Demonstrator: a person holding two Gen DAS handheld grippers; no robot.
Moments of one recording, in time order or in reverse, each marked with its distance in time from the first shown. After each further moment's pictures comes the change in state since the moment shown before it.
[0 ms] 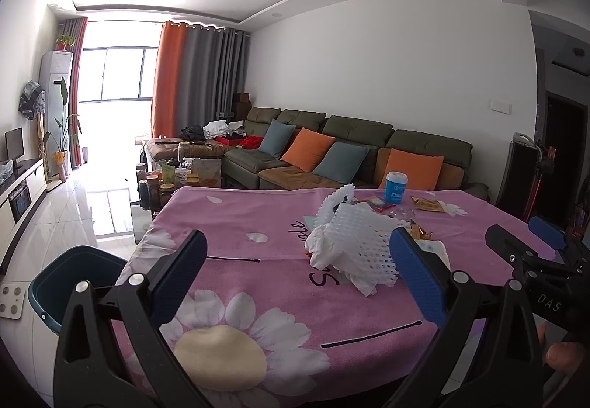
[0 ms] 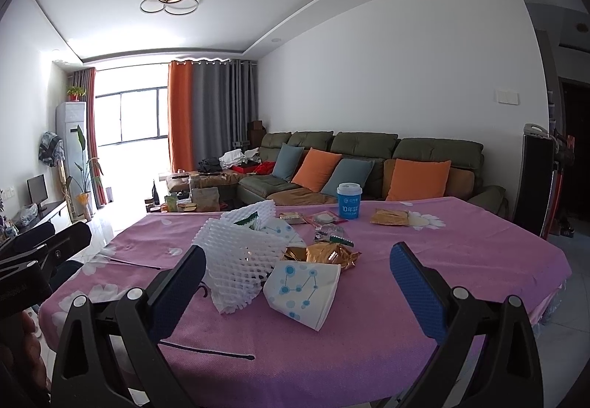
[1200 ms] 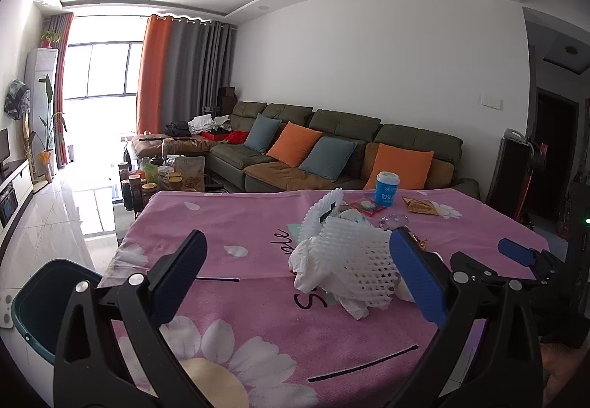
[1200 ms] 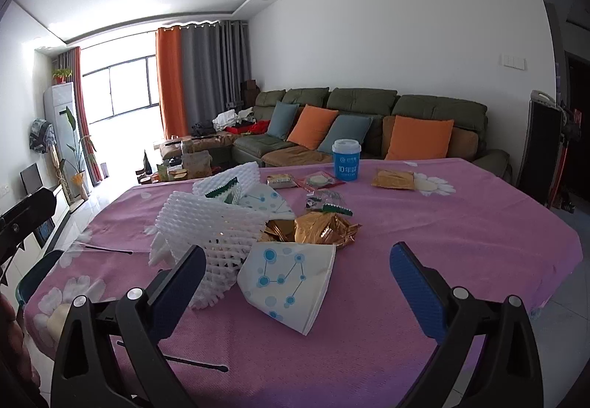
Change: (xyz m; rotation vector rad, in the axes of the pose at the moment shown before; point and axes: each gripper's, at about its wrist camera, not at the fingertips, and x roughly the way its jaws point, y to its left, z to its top) left arm 0.045 -0.007 0.021 0.008 0.035 -0.060; right arm 0.072 -0.017 -0.002 0.040 0.202 -0.012
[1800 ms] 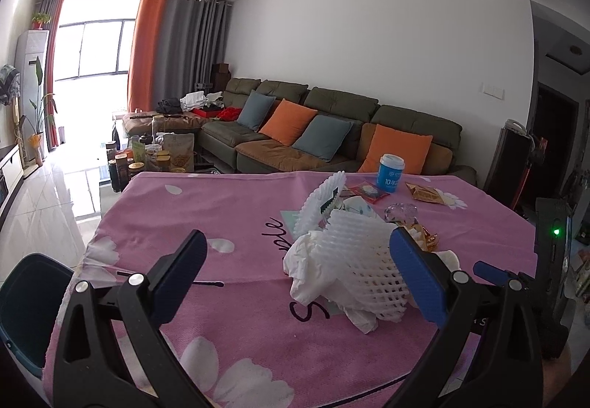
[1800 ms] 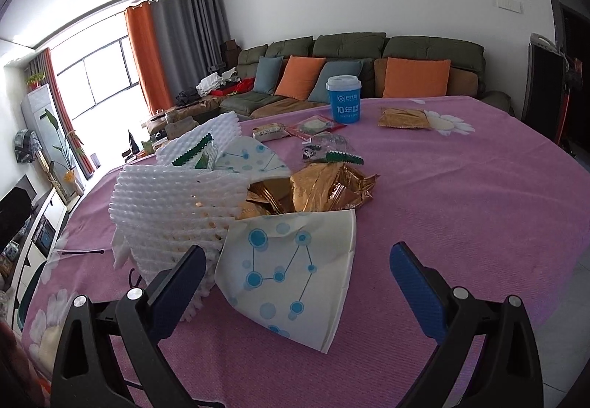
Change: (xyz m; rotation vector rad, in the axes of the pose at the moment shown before) left arm 0.068 0.006 -0.002 -0.024 0.092 -0.032; right arm 0.073 -0.002 -0.010 0.115 0.192 -0.016
